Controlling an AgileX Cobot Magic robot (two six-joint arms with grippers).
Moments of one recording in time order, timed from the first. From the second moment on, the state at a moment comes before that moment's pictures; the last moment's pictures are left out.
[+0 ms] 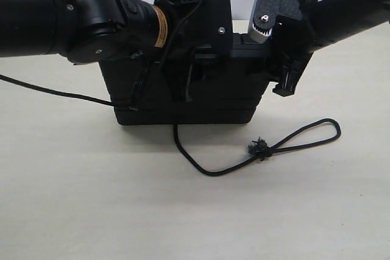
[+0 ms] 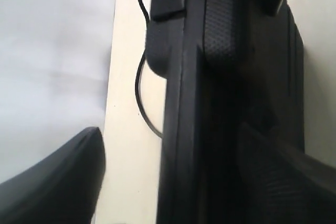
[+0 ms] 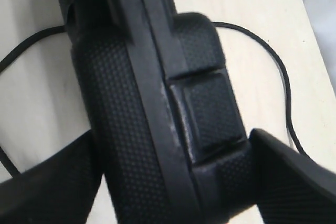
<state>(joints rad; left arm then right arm) -0.64 1.68 -1.17 0.59 0.29 0.33 0.27 1.60 -1.15 0.42 0.62 -1.35</state>
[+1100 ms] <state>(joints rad) 0.02 1.48 -1.18 -0.48 0.92 1.48 0.27 1.60 -1.15 0.40 0.63 -1.35</state>
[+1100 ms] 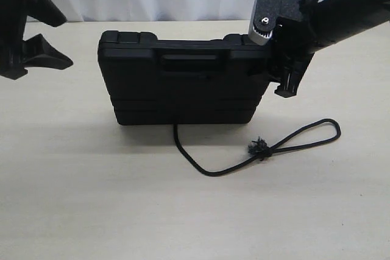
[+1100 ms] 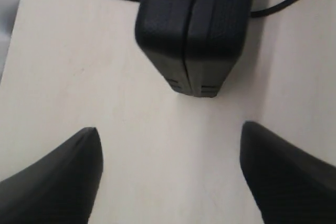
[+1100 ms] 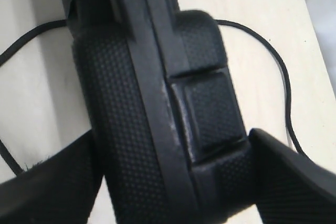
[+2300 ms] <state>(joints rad) 0.02 1.75 -1.17 -1.01 0.98 1.86 0.27 1.60 -1.15 0.37 0.62 -1.31</state>
